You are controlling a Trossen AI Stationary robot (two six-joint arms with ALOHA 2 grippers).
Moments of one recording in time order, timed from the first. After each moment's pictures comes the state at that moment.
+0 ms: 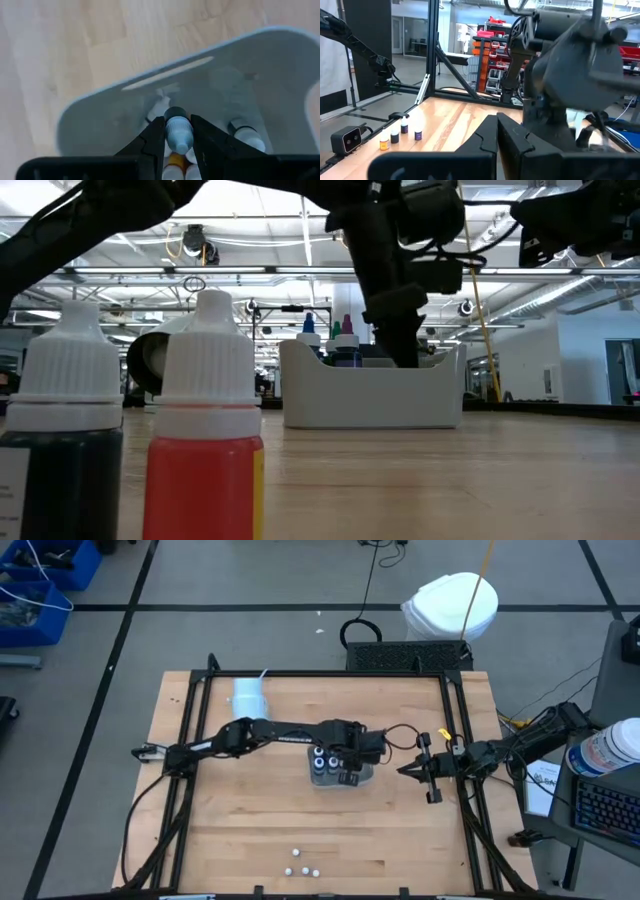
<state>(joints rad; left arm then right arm) 0.02 2.48 2.33 -1.04 -0.08 0.26 0.39 0.47 0.06 0.53 0.26 -0.12</state>
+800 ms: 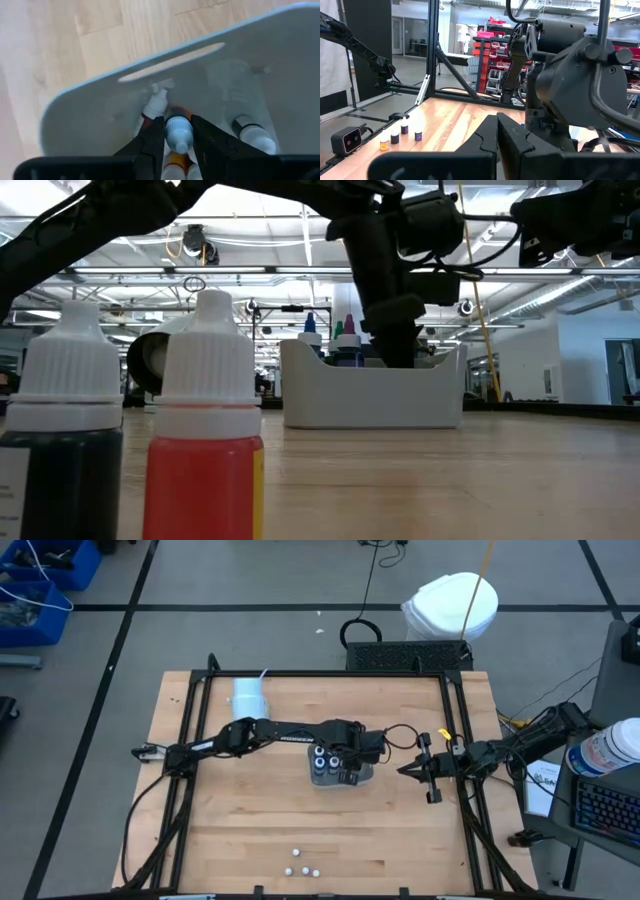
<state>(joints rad) 0.03 2.51 2.33 -1.05 -0.06 0.25 0.39 0.47 0.06 0.53 0.26 -0.12</state>
